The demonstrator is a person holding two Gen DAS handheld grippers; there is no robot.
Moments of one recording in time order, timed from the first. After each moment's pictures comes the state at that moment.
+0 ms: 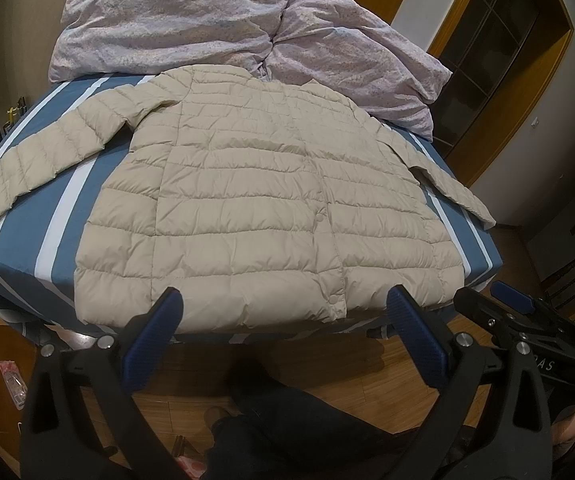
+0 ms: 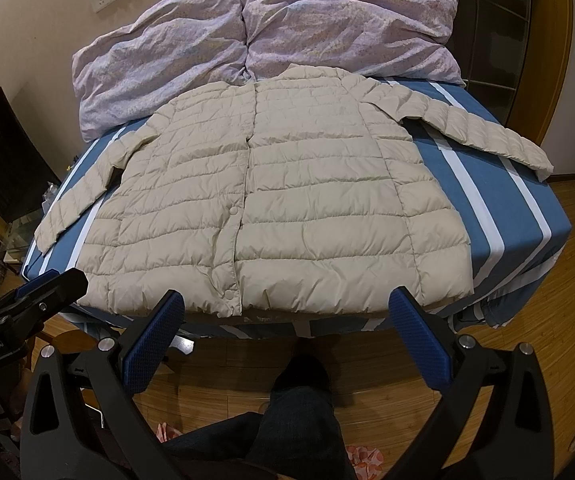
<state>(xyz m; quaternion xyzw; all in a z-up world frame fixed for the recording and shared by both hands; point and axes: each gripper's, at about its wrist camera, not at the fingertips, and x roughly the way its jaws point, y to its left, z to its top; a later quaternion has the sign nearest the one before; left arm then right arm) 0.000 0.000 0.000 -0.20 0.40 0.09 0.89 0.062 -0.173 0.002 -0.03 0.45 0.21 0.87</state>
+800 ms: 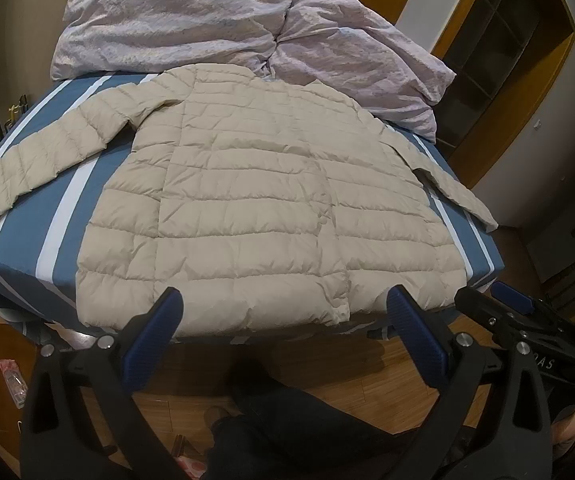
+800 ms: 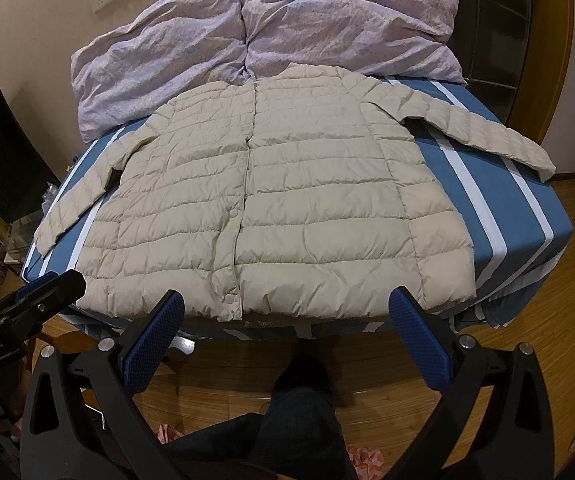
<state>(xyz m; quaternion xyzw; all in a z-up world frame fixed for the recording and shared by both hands) 0.000 0.000 0.000 -0.20 0.40 0.09 0.89 0.066 -0.169 0.003 -0.03 0.45 0.21 0.87</state>
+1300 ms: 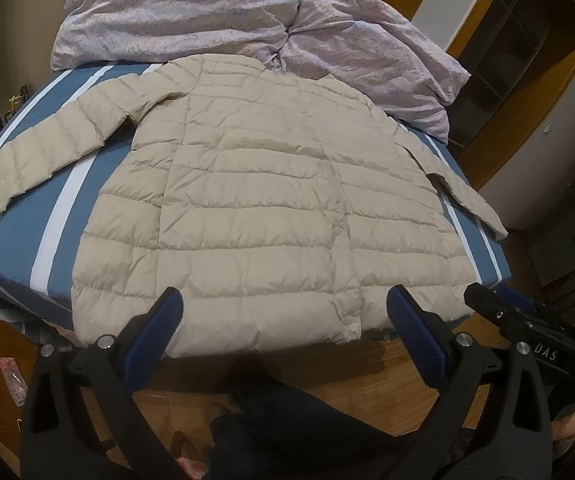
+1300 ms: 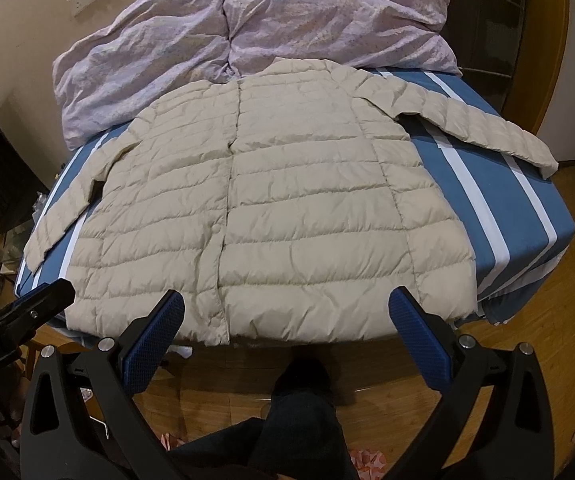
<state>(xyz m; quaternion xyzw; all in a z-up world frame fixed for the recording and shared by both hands) 0.028 0.021 -0.009 -0.21 0.42 0.09 0.88 0.104 -0.167 -0.002 -0.02 0.47 0.19 0.86</state>
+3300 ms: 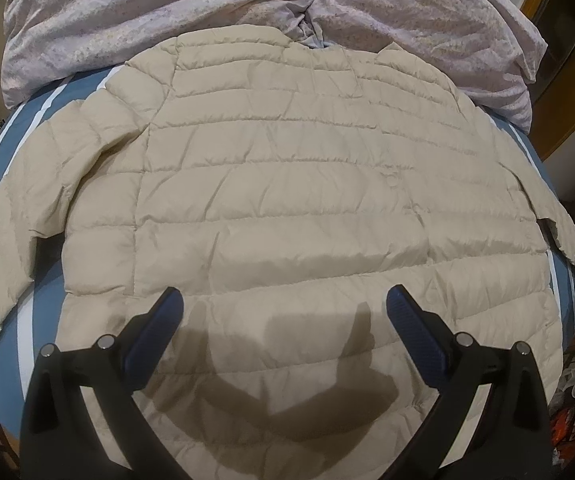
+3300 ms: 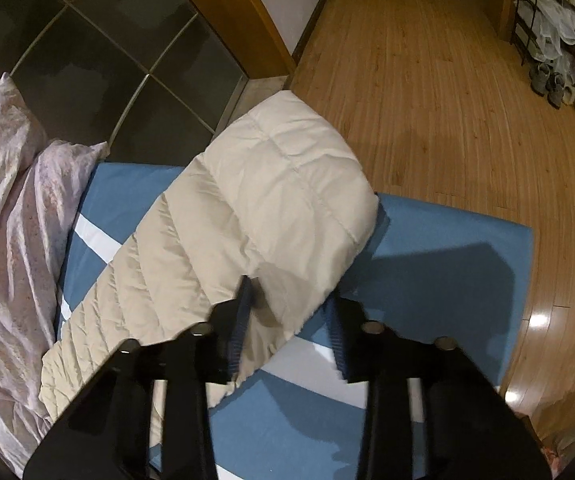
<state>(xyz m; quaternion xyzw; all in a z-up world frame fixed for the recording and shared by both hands) 0.242 0.102 -0.072 -0.16 0.52 0.14 0.83 0.409 -0.472 -0.101 0.37 0.47 -0.21 0.77</state>
